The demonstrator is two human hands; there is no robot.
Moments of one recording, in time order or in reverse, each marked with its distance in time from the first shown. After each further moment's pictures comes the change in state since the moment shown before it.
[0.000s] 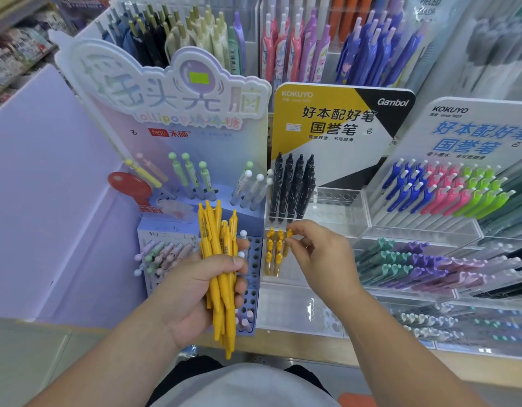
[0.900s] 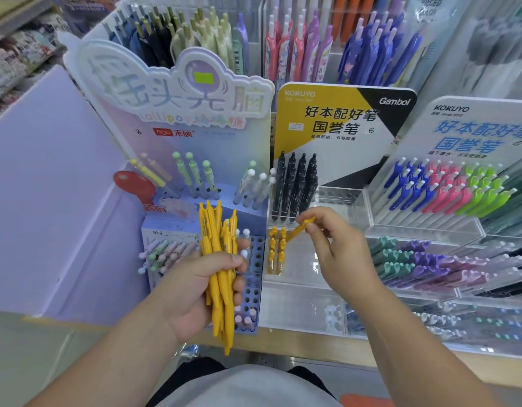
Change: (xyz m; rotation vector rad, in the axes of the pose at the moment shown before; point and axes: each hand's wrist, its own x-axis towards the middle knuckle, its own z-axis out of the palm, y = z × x) left_hand 0.002 0.000 -0.007 -0.017 -0.033 -0.020; right_hand 0.002 -0.003 -0.025 0.205 -0.035 0.055
